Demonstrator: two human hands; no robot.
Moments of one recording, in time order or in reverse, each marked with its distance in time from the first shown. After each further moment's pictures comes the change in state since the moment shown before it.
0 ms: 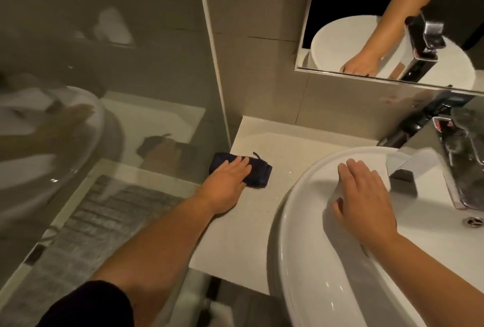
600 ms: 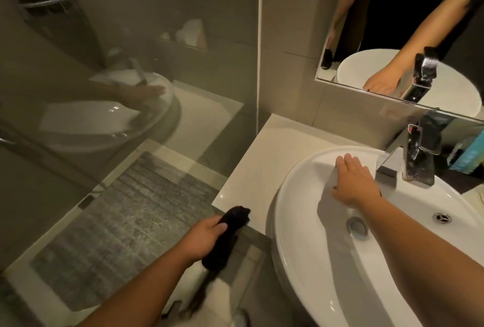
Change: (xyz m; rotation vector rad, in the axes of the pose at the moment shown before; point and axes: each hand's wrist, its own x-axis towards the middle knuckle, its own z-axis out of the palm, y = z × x) left_hand -0.238 0.104 0.016 -1.021 0.091 -0.646; right_hand -0.001 0.007 -0.038 -0.047 -0.328 -0.089
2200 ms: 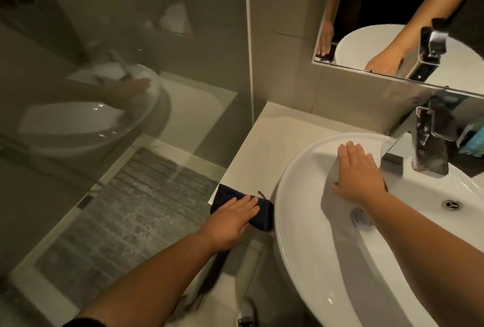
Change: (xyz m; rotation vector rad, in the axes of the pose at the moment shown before) left_hand 0.058 0.013 0.030 0.987 -0.131 0.563; right_hand -0.005 -0.003 0.009 -0.122 0.028 0.011
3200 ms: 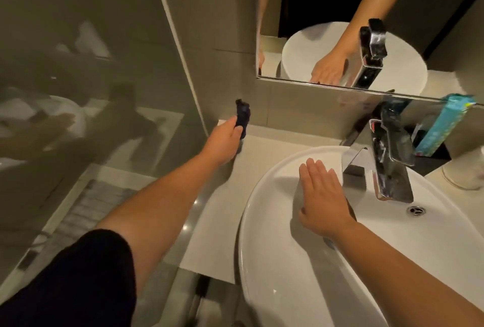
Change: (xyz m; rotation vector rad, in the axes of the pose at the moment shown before) left_hand 0.244 -0.005 -0.126 -0.503 0.377 -0.183; right_hand 0.000 0.000 0.002 0.068 0.037 -0.009
